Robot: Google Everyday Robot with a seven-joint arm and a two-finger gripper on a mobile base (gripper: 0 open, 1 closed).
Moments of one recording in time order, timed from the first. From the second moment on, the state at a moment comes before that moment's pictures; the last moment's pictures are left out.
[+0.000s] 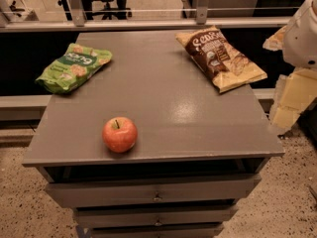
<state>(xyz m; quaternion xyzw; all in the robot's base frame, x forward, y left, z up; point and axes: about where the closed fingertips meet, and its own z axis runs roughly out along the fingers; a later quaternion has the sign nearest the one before) 0.438 -0.217 0.977 -0.60 0.78 -0.04 0.16</state>
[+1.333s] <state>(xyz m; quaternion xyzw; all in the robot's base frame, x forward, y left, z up) 0.459 -0.049 0.906 -0.59 0.73 0.19 0.28</state>
